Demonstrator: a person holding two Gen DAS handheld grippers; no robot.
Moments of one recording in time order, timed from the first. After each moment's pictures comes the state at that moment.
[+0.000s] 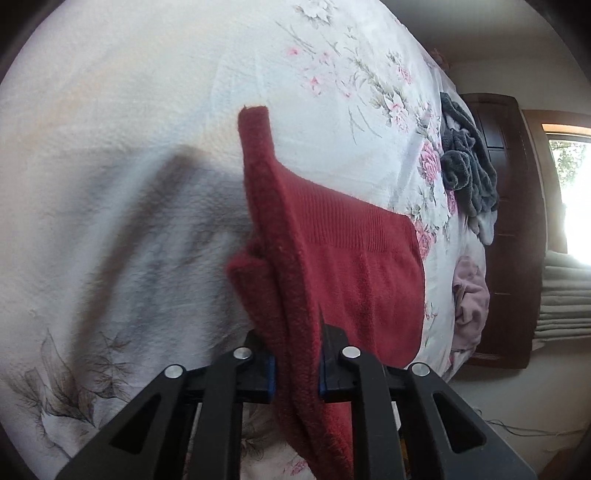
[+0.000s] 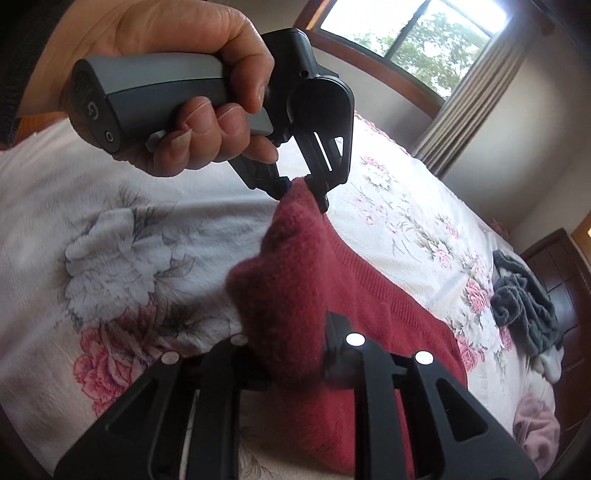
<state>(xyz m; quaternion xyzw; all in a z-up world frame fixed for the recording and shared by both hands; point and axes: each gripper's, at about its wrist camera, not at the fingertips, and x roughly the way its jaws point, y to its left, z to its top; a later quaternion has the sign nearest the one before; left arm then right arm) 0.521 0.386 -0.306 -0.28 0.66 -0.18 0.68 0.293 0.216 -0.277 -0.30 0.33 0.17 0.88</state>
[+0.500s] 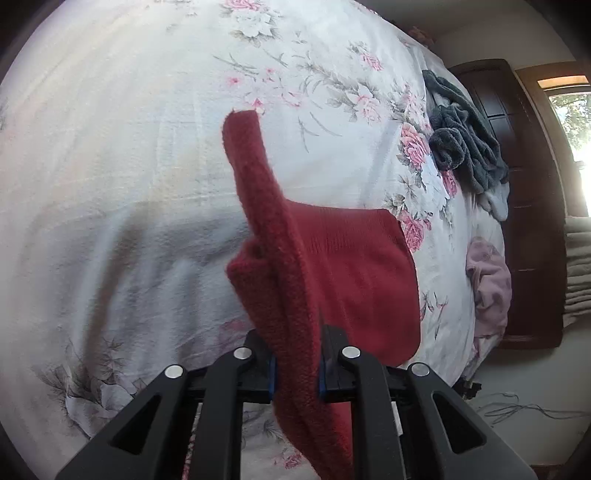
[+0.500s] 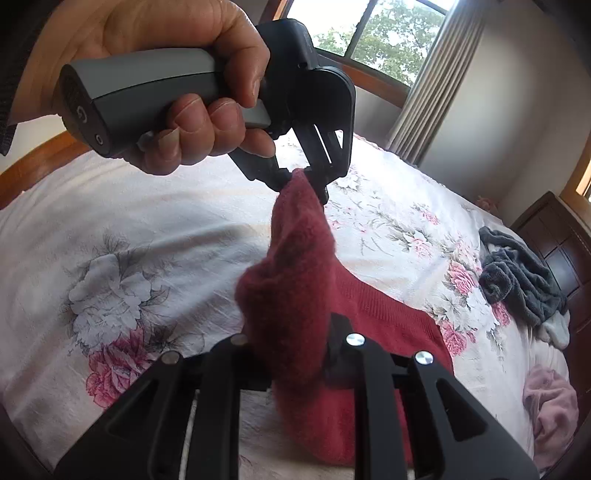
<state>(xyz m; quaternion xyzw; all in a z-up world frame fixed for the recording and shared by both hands) 0.537 0.321 -0.227 -0.19 0.66 -0.17 0.71 0.295 0.169 -0.229 -0.23 0.33 0.15 0.91</state>
